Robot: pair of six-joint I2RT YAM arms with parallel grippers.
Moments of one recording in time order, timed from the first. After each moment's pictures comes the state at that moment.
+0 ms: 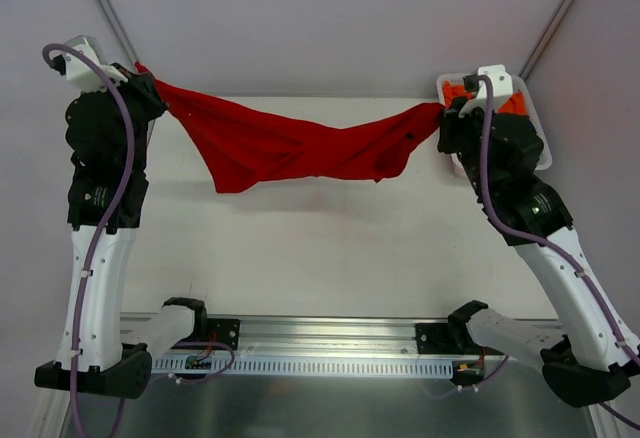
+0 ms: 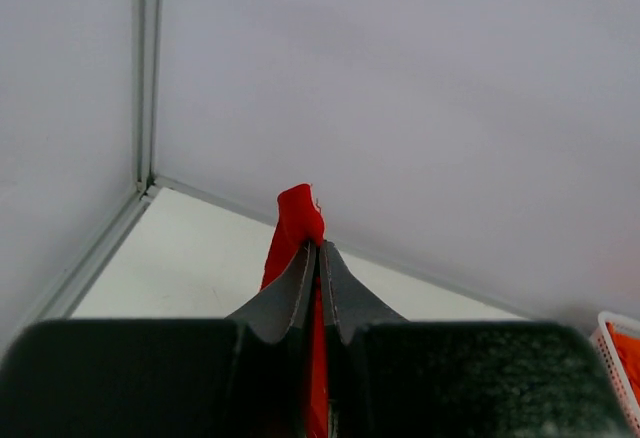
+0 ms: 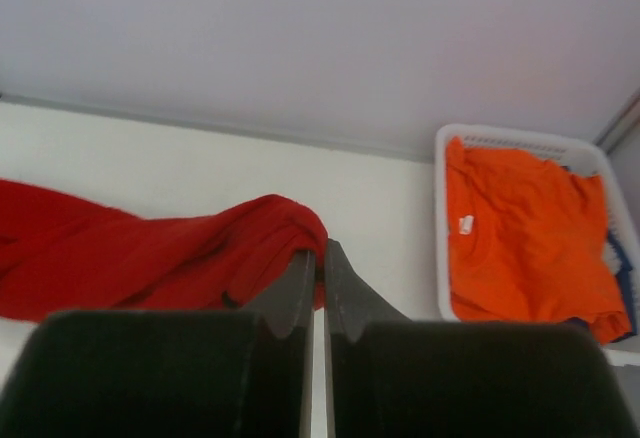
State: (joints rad) left arm -0.09 1.04 1.47 -0.36 -0.27 -0.32; right arm 0.55 1.05 1.40 -0.46 0.34 0.01
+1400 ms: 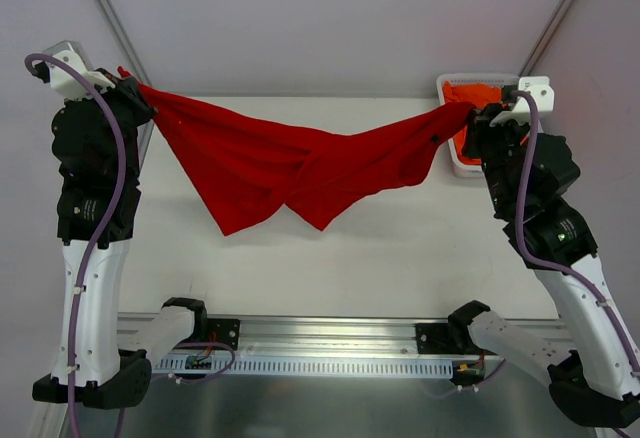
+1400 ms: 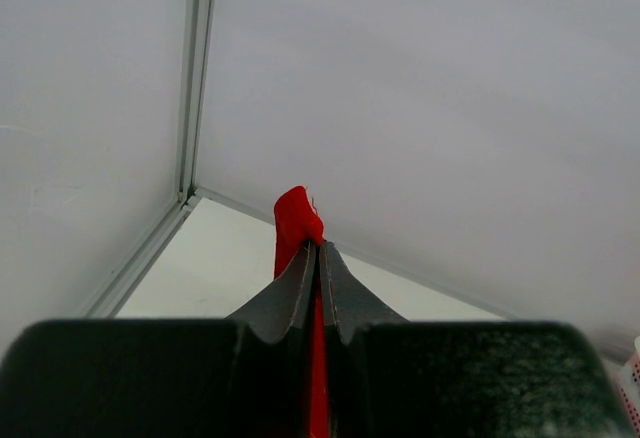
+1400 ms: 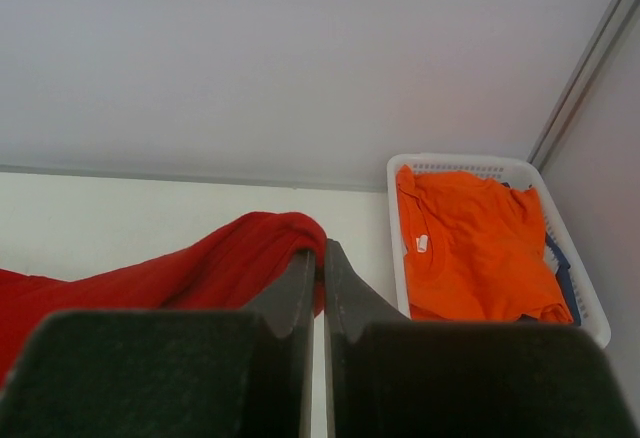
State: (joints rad) left arm -0.09 0.97 1.51 -0.42 -0.37 -0.26; right arm 0.54 0.90 1.38 -0.42 0.48 -0.04
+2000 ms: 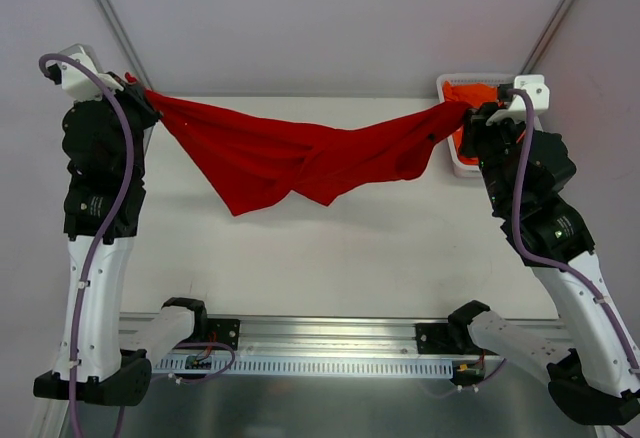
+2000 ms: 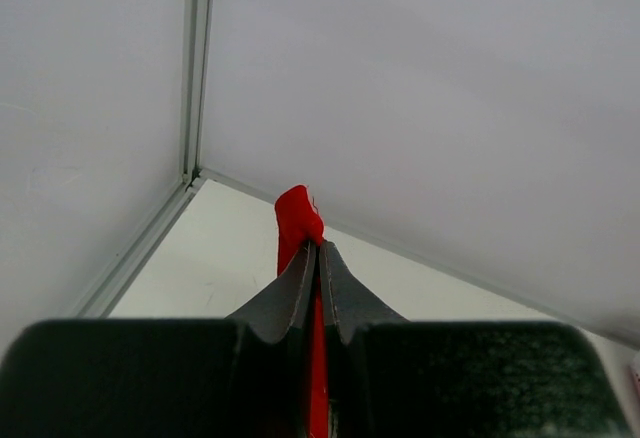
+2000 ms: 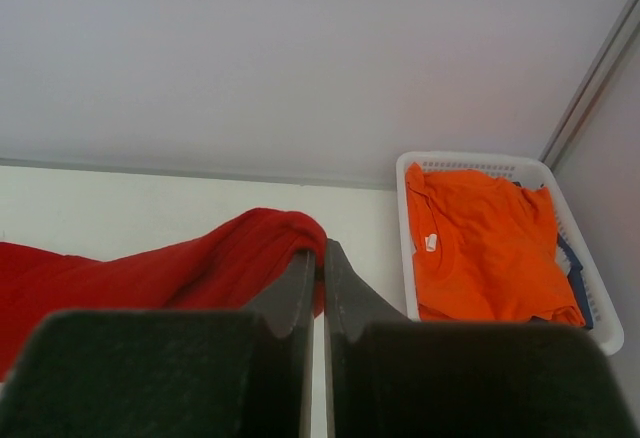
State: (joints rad) left arm -0.09 0.98 1.47 -0.42 -0.37 -0.26; right arm 0.54 0.91 1.38 -0.42 0.46 -0.03
